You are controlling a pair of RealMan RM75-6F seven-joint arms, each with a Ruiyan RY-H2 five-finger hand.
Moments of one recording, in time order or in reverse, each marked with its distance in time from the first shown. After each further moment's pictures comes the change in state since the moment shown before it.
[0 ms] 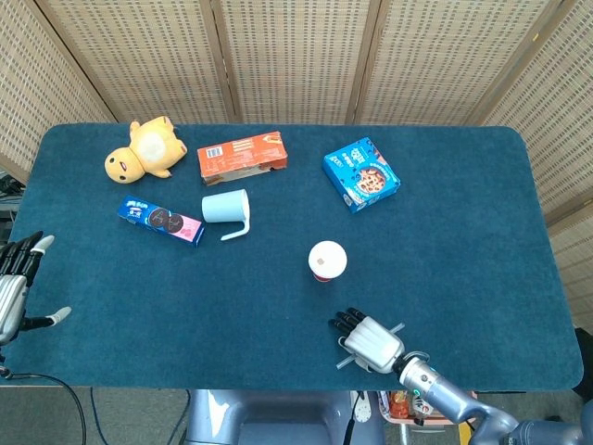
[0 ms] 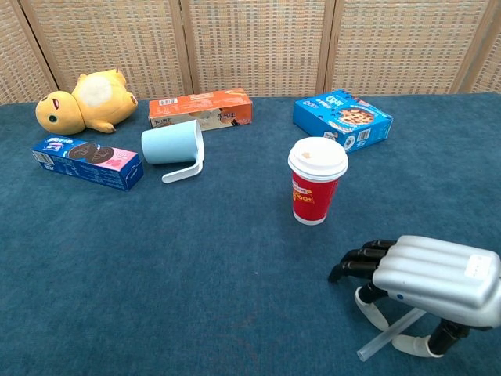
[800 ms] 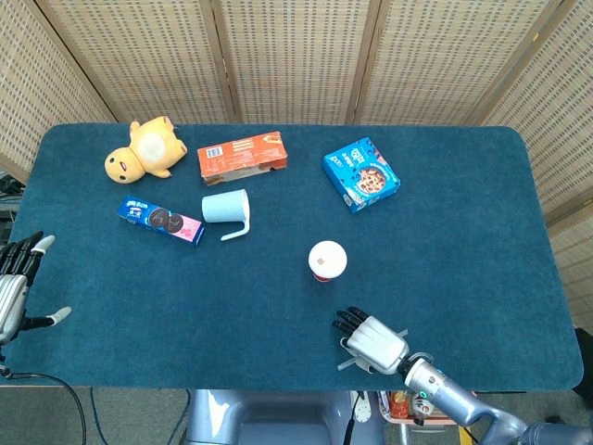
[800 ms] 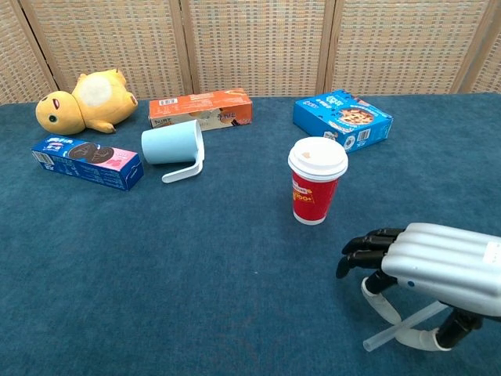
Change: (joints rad) left arm -0.003 0.002 0.000 0.001 -0.004 -0.009 -0.006; right arm -0.005 0.059 -0.011 -0.056 -0.043 0.093 0.078
